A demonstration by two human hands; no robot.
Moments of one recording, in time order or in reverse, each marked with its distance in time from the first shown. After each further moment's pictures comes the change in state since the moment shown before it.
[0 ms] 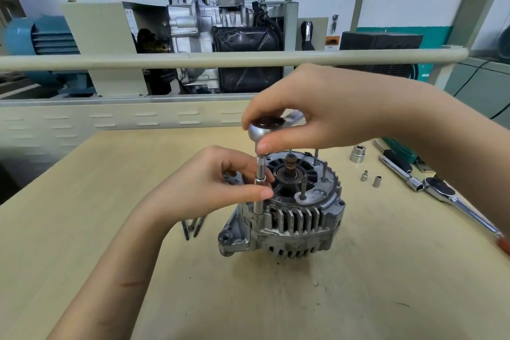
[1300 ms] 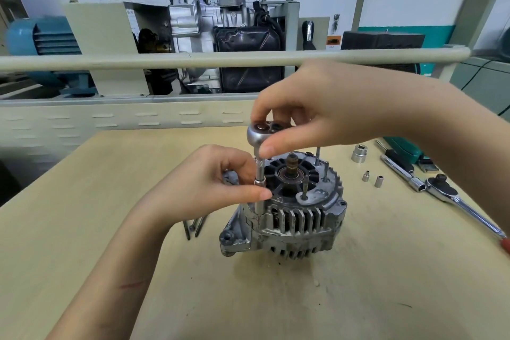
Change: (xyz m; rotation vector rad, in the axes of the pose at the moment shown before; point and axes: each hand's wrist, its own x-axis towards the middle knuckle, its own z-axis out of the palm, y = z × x) left_hand -0.003 0.000 -0.003 0.119 0.070 0.006; right_hand -0.002 -0.005 -0.005 -0.032 -0.019 0.047
